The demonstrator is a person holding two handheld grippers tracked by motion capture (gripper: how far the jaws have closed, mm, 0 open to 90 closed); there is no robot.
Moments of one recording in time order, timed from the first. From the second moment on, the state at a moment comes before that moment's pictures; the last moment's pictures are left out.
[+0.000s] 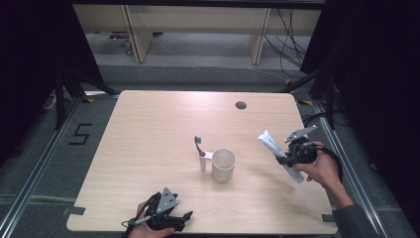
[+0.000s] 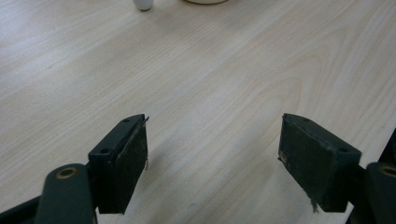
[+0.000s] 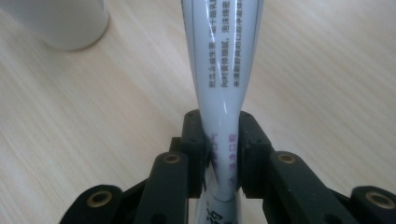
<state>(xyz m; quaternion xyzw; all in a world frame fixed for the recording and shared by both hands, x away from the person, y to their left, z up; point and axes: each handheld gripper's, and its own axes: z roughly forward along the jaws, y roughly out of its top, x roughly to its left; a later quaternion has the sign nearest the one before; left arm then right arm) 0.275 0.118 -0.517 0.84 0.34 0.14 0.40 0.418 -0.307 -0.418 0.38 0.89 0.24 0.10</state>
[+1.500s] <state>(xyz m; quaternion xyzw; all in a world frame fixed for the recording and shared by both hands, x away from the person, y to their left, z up) 0.276 0.118 -0.515 0.84 0.34 0.15 0.40 0.420 -0.229 -0.381 0.34 0.73 0.57 0.13</state>
